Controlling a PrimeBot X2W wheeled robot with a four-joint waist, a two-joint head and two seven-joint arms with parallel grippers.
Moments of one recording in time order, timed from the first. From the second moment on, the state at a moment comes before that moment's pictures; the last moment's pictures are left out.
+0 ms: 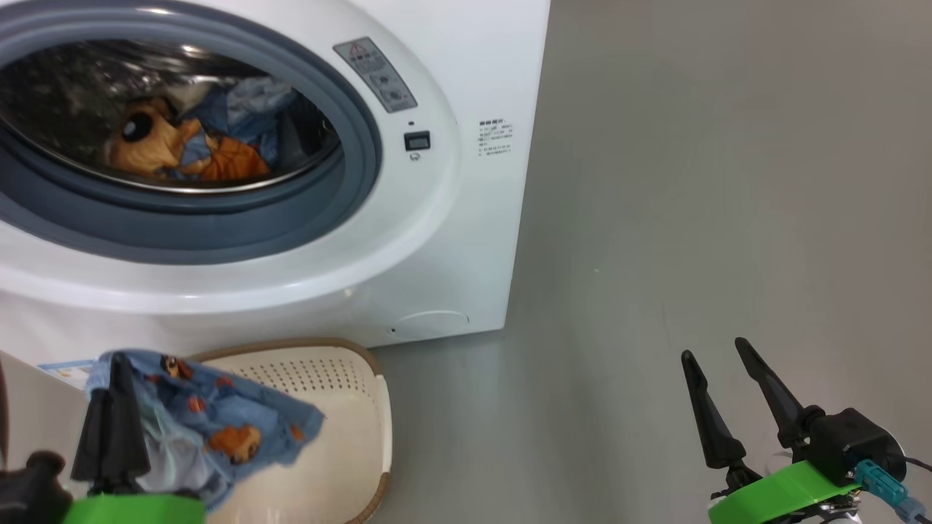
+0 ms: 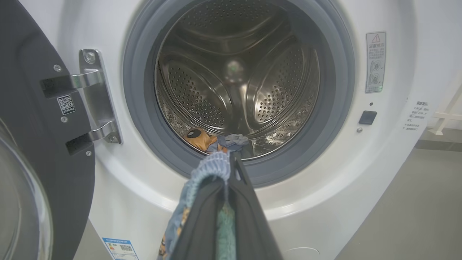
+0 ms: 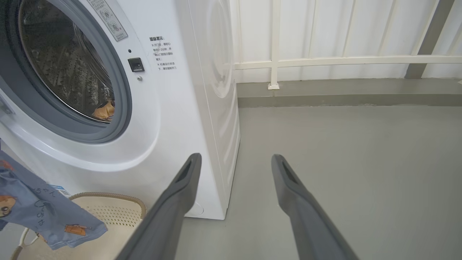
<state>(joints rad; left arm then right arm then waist) 0.01 0.03 0.17 -0.01 -0.22 -0.05 -0.26 -0.02 -0.12 0.05 0.09 0.20 0.13 -0.26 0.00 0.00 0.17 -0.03</state>
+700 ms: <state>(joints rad) -0.43 0.10 0.20 0.23 -0.14 -0.09 -0.26 -0.08 -0.12 0.08 0.09 0.20 0.13 -0.26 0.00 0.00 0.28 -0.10</state>
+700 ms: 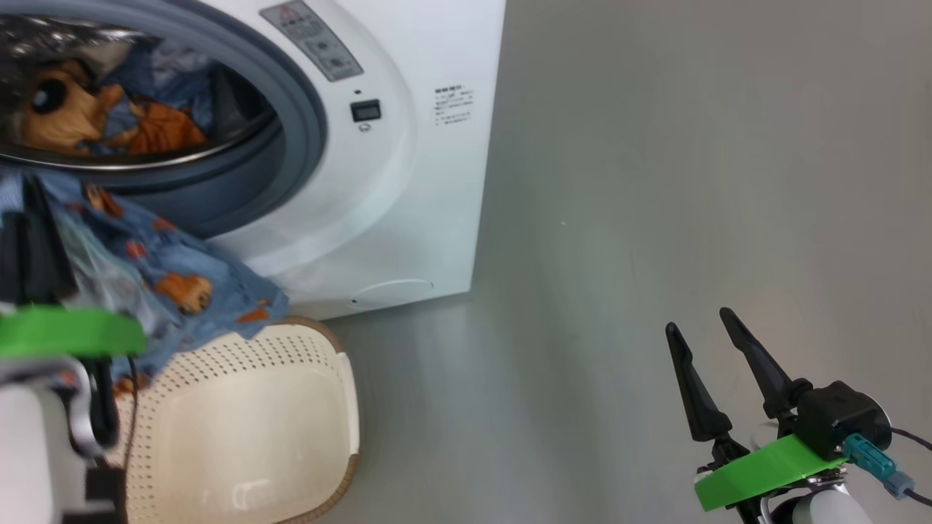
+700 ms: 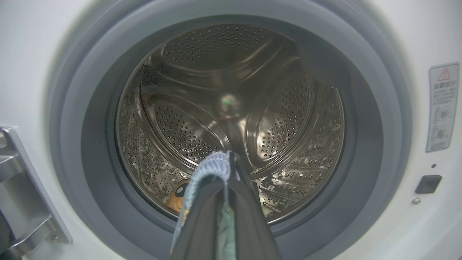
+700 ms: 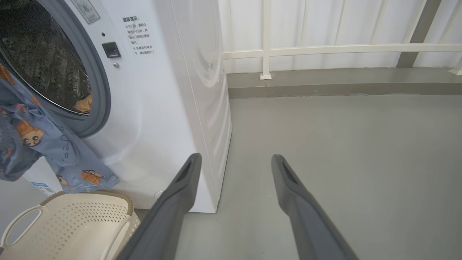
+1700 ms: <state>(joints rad) -1.11 0.25 0.16 0.81 -0.18 -0.12 -0.25 -0.19 -0.07 0.07 0.04 0.20 0.13 -0.26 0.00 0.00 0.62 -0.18</state>
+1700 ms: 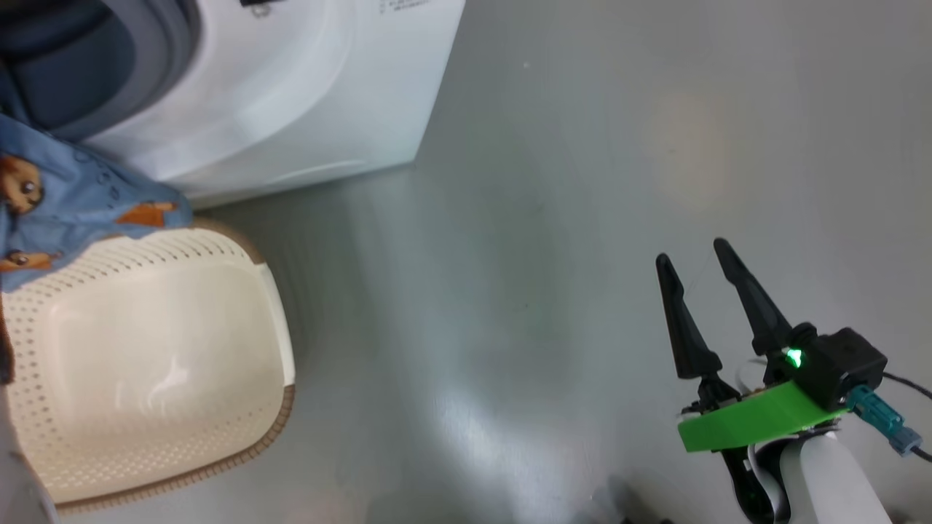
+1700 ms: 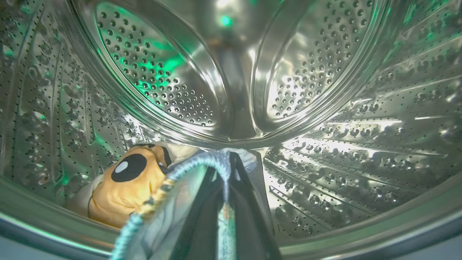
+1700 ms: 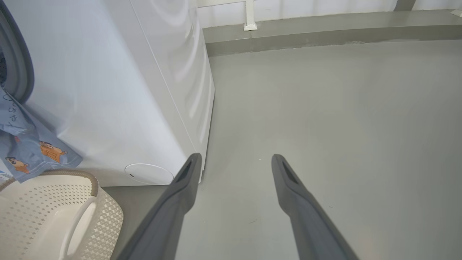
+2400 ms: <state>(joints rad) -1.33 0.32 0.09 0.90 -0.16 -0.12 -0.26 -0.24 -0.06 0.11 0.04 0.21 0.13 -0.26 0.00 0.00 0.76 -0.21</state>
